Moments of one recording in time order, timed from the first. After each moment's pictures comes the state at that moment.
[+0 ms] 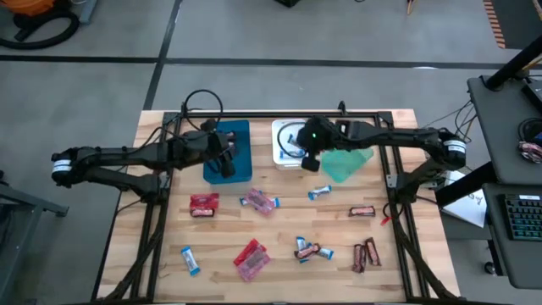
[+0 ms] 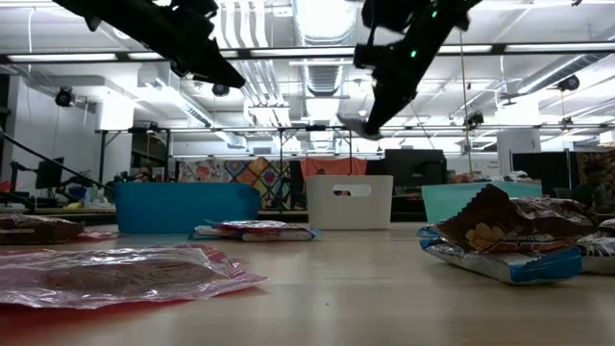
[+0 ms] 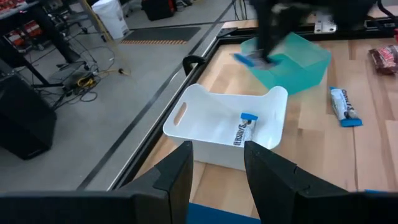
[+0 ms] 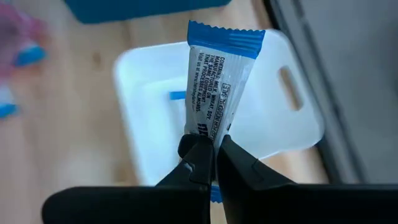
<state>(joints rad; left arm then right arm) 0.18 1.02 0.73 -0.09 -0.33 0.14 -0.30 1.53 1.19 -0.56 0.16 -0.21</state>
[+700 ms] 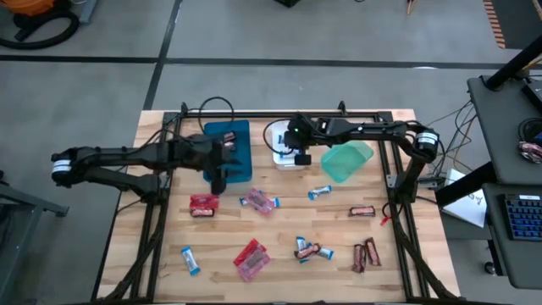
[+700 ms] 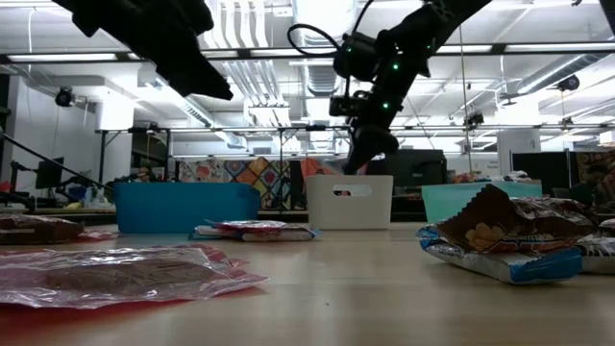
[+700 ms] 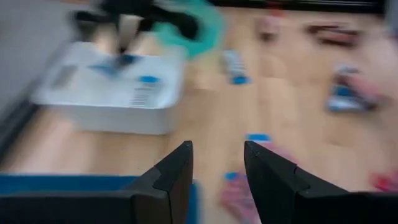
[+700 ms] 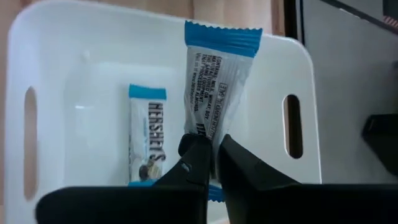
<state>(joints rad) 0.18 1.02 0.72 -0.27 0.09 0.04 -0.38 1.77 1.26 -0.43 0.16 -0.53</state>
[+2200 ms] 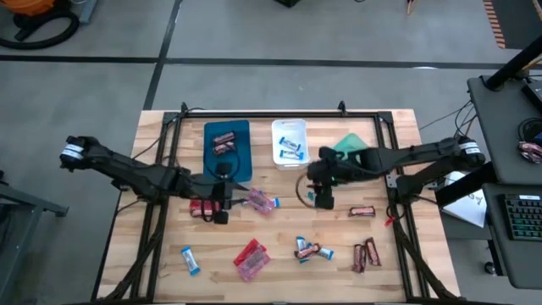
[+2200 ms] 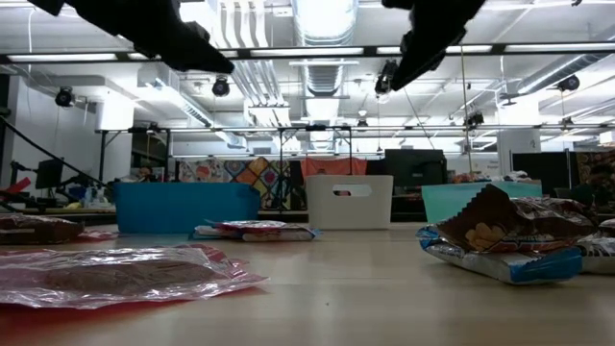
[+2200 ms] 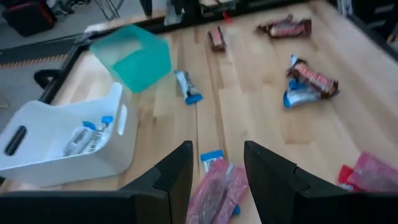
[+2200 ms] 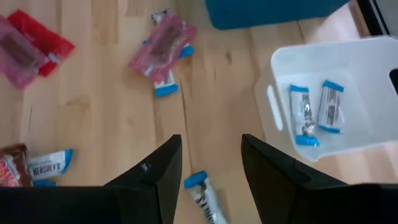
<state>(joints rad) -0.25 1.12 0.68 -0.06 -0.28 0.06 0.10 1.38 1.16 -0.72 0.17 0.14</state>
